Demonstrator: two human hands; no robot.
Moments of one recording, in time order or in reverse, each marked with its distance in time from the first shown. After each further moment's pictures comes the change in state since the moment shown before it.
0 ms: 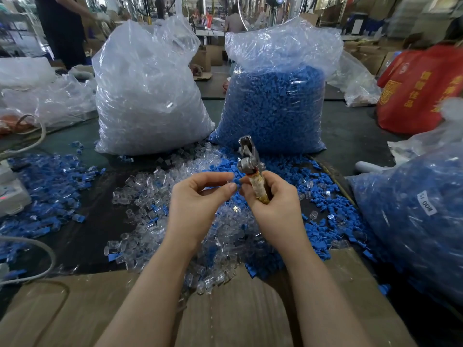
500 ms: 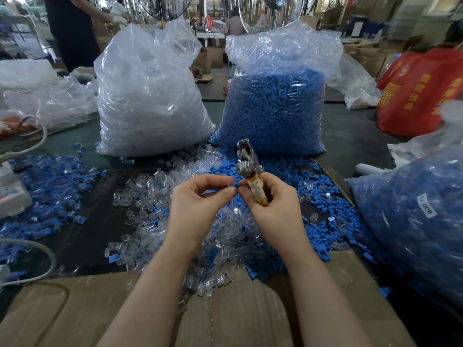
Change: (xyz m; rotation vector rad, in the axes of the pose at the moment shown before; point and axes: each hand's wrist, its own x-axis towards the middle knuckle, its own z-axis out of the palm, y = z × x) left_hand 0.000 0.000 -0.001 0.011 0.006 -0.019; right_hand 0.001 -0.001 0.000 0.016 -0.034 -0.007
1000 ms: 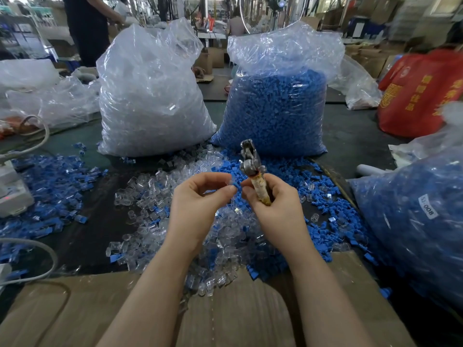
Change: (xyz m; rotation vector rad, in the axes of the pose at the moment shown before) left_hand 0.001 0.000 0.000 -0.035 0.013 -0.026; right_hand 0.001 0.001 -0.003 -0.054 -0.010 0.039
